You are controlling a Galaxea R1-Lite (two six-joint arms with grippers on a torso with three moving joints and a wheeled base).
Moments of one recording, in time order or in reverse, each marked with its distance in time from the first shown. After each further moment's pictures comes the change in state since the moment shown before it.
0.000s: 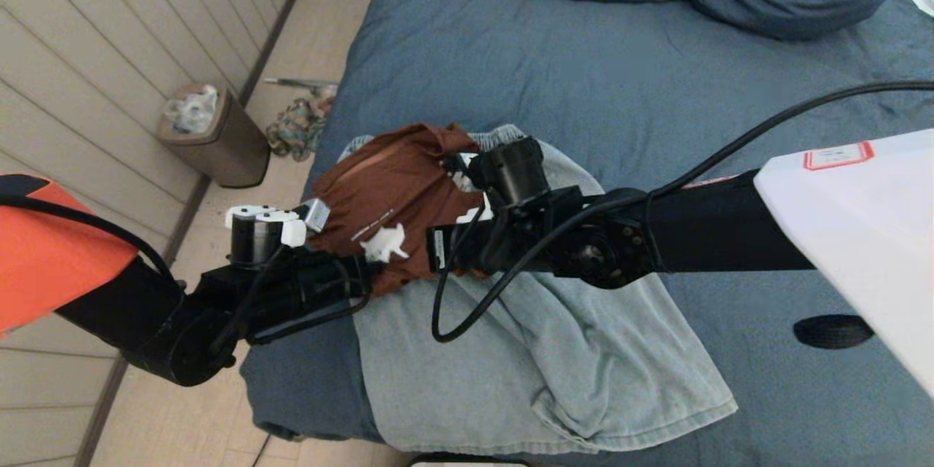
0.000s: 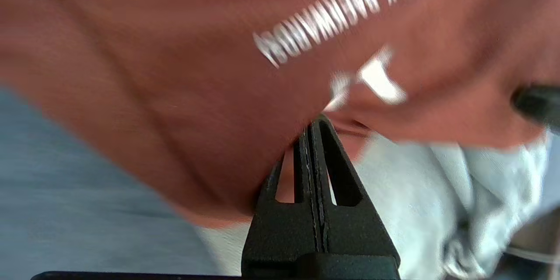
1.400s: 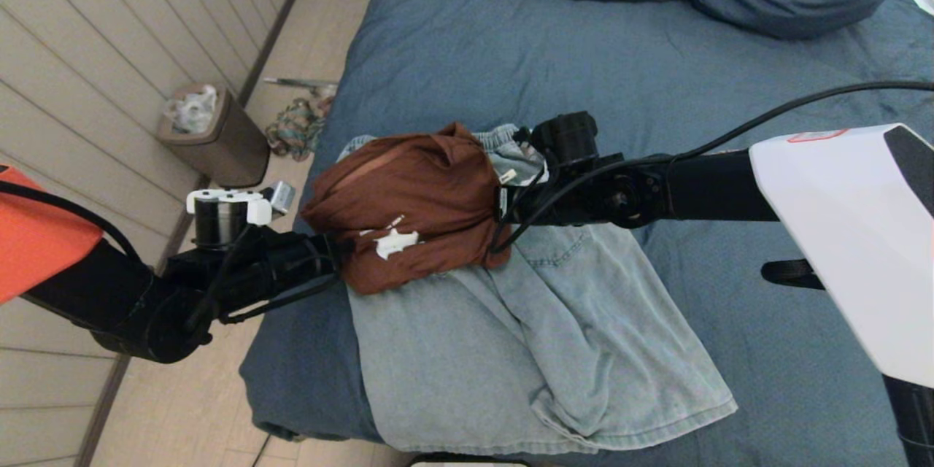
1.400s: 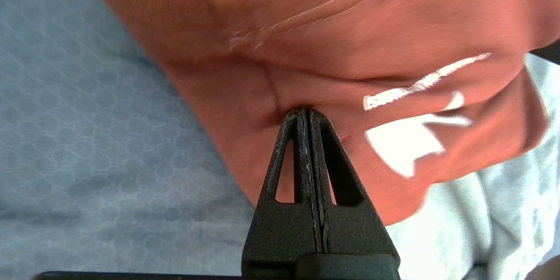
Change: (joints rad) left arm 0.108 -0.021 -0.036 0.010 -0.027 -0.001; right arm -0.239 0.090 -0.191 0.115 -0.002 0.002
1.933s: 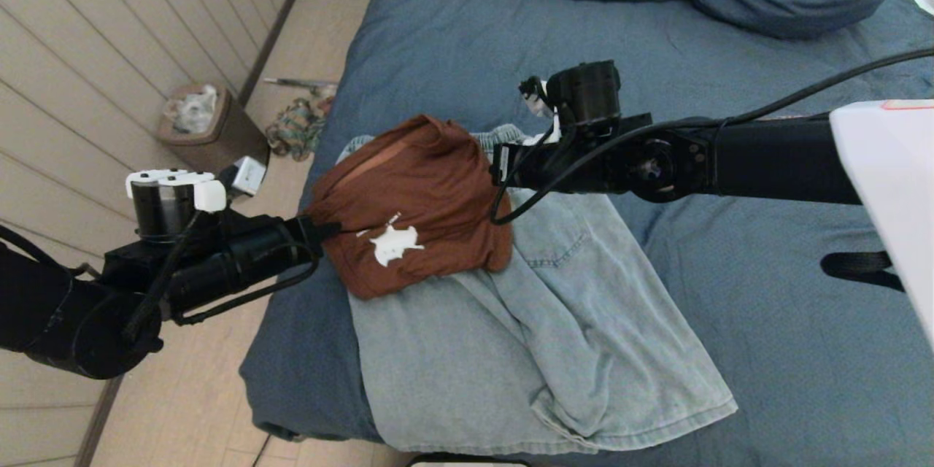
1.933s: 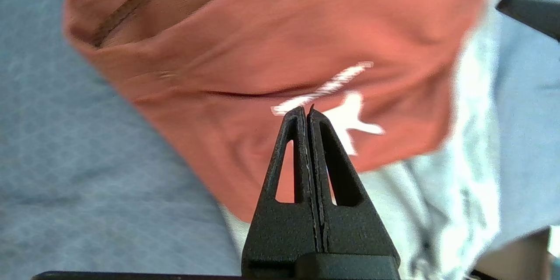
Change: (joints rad) left arm 0.003 -0.176 0.073 0.002 -0.046 -0.004; right arm 0.037 -0.105 -0.033 -0.013 -0.001 -0.006
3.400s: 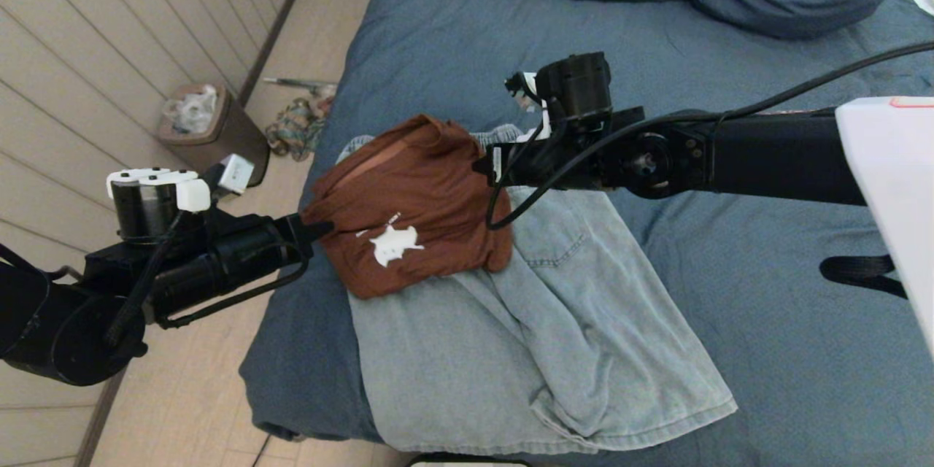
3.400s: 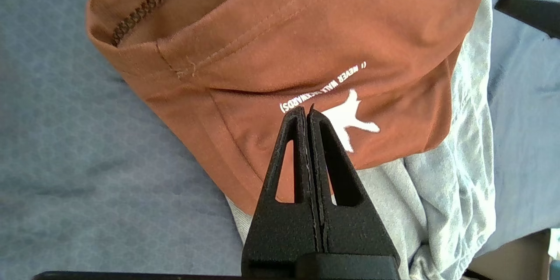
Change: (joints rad) left arm 0.018 -0.022 0.022 -0.001 -0.009 0.000; right arm 0.033 0.014 -0.041 0.039 -0.117 -0.106
